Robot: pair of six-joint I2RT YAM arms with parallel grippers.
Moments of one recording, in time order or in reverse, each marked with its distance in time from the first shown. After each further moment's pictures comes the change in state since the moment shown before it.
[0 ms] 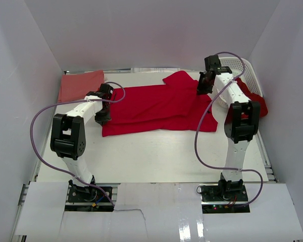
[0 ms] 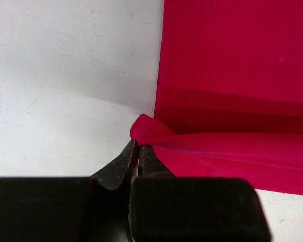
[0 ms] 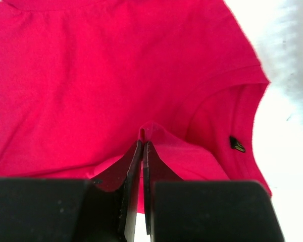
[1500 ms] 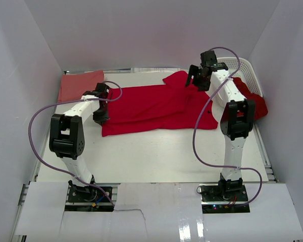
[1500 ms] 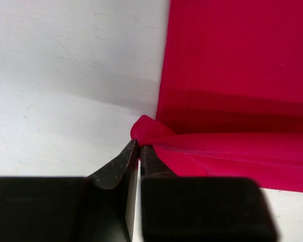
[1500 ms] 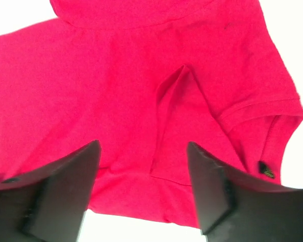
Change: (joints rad) left arm 0.029 0.000 0.002 0.006 0.042 0.010; right arm 0.031 0.090 0.159 -0.013 -0.068 0.012
